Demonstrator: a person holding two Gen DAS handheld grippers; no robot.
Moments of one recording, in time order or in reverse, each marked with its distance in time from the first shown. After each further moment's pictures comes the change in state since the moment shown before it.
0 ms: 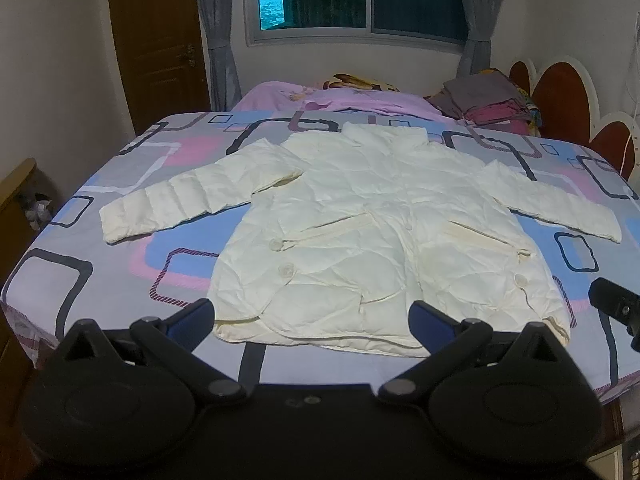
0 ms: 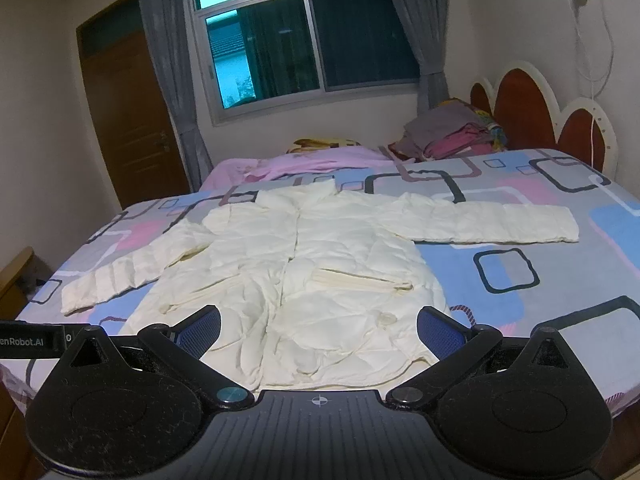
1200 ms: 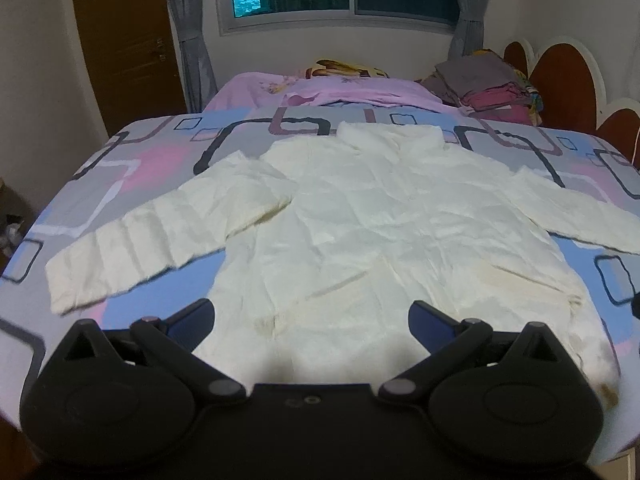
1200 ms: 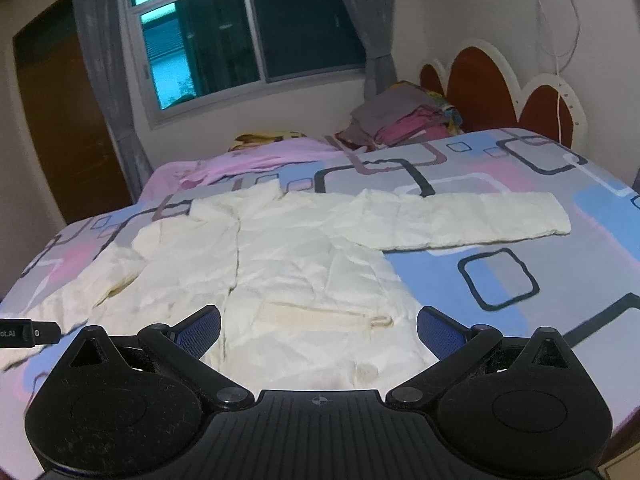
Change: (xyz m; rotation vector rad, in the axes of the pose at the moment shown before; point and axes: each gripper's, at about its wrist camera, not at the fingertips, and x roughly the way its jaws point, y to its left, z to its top) left arm 0.145 0.011 0.091 0.068 0.045 -0.044; right arm 0.125 -0.020 0.046 0.100 0.020 -0.175
